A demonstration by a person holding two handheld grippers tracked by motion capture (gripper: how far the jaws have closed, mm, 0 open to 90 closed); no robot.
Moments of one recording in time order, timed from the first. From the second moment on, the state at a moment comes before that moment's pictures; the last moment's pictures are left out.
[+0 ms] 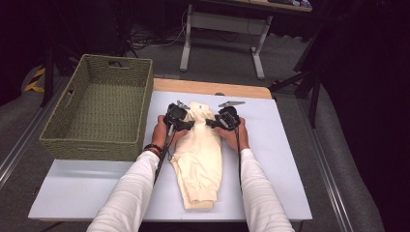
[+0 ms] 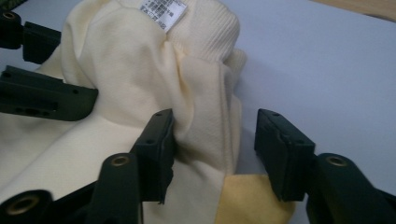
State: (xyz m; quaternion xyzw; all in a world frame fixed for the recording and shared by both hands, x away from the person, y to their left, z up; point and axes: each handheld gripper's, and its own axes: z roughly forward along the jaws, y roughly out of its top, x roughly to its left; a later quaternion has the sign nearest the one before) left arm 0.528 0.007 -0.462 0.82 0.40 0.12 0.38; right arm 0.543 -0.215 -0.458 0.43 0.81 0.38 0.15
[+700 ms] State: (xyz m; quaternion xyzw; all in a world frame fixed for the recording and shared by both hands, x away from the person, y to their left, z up) left arm 0.526 -0.003 -0.447 0.83 0.37 0.16 0.38; right arm 0.538 -0.215 -0.443 0.42 0.81 0.38 0.17
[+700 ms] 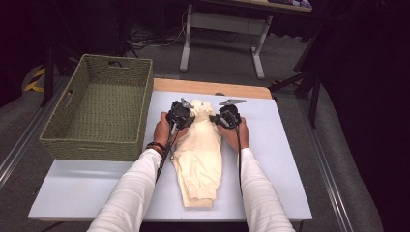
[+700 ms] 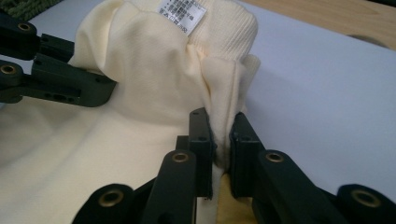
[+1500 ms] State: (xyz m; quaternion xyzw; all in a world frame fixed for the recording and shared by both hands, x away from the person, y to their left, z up) left arm 0.525 -0.001 -0.412 0.80 0.36 0.23 0.42; right arm 0.525 -0.213 -0.411 0.39 0.76 0.44 0.27
